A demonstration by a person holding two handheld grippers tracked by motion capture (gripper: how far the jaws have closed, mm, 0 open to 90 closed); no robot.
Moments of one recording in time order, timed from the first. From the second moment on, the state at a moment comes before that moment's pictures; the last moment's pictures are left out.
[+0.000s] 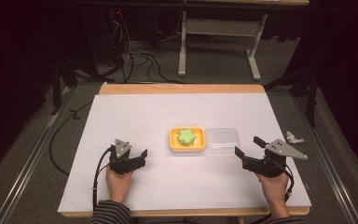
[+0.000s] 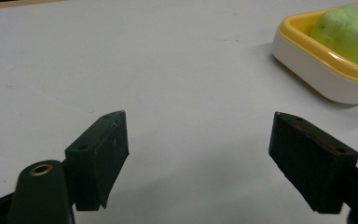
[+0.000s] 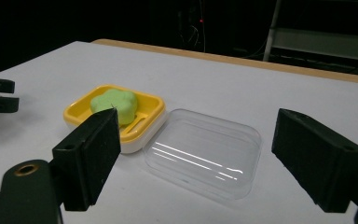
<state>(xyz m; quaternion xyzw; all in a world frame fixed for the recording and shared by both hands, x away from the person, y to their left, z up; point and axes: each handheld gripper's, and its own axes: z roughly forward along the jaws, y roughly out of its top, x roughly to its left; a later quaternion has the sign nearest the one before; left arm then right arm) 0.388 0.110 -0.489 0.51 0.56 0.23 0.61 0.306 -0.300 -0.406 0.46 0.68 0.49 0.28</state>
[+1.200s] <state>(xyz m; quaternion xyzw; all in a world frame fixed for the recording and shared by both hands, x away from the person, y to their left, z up) 0.387 0.110 -0.489 0.51 0.56 0.24 0.61 0.297 -0.291 -0.440 0.49 0.70 0.45 0.26</state>
